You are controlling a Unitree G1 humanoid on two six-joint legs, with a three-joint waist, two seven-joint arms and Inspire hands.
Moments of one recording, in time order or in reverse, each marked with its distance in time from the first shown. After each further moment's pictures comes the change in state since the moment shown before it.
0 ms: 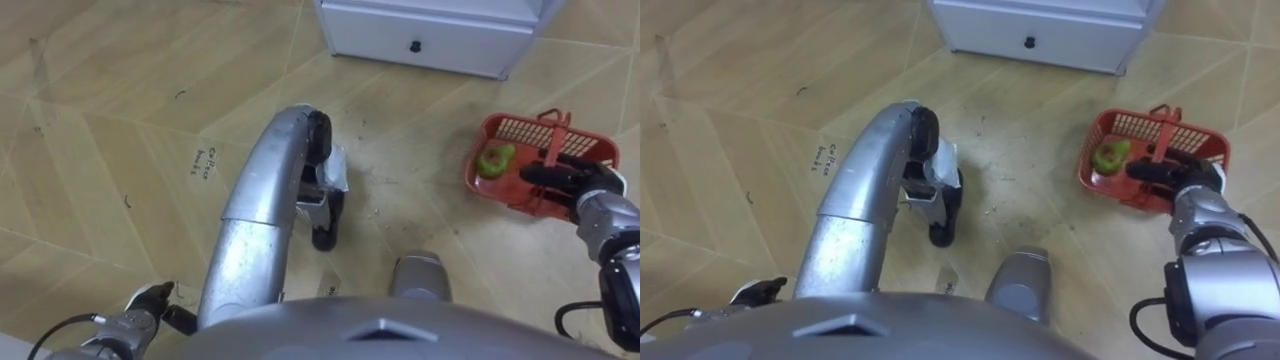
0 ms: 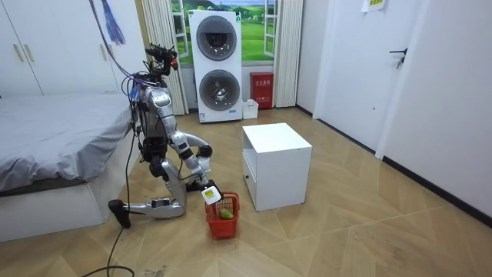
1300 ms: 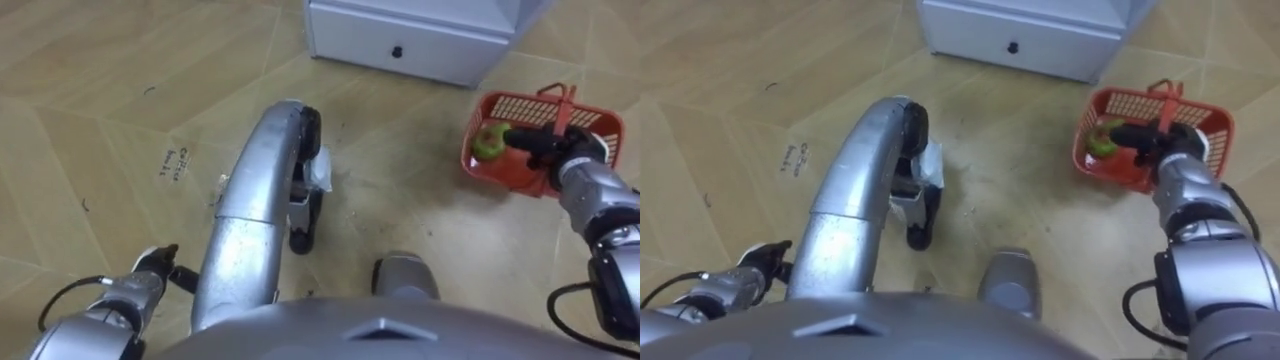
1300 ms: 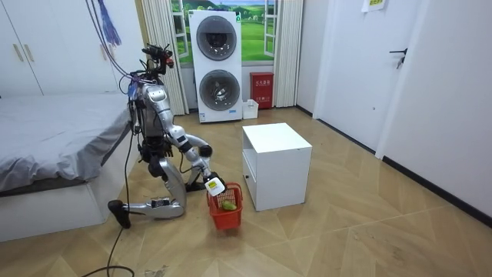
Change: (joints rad) left arm -0.154 -0.012 0.041 -0.014 -0.043 0.038 0.021; right arm -0.048 0.060 0.026 -0.263 0.121 0.016 -0.035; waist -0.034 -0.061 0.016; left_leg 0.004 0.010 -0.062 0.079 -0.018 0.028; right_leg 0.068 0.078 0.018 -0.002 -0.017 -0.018
